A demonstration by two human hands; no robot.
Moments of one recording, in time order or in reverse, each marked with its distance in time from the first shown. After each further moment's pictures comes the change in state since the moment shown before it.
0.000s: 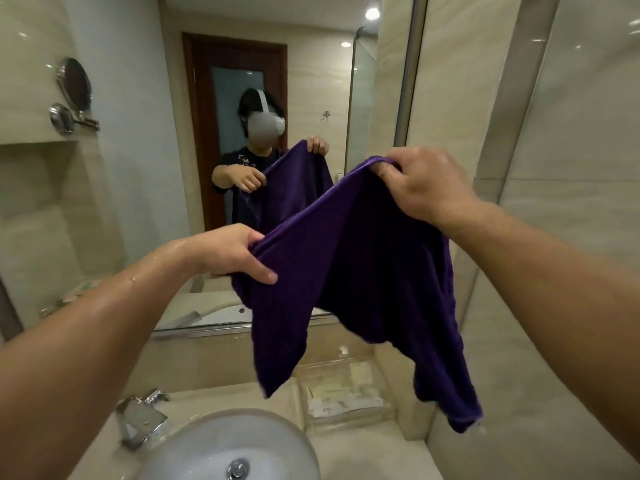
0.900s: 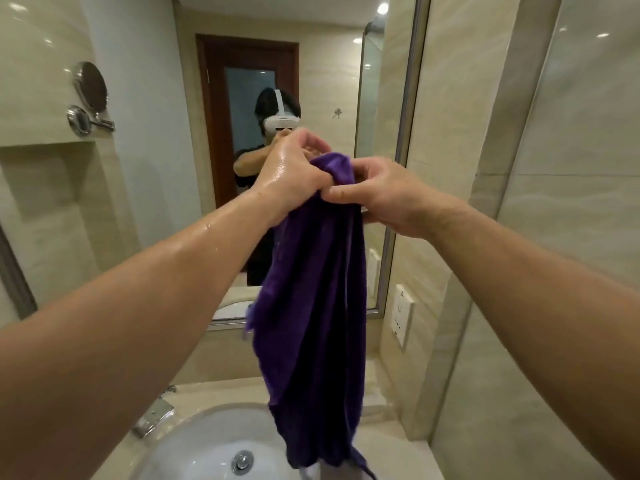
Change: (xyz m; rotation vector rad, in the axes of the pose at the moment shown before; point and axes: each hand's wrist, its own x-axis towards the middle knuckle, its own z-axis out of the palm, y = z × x) left_hand 0.019 0.122 0.025 -0.247 0.593 0.253; right_hand -0.008 -0.022 0.009 1.002 -0.486 0.052
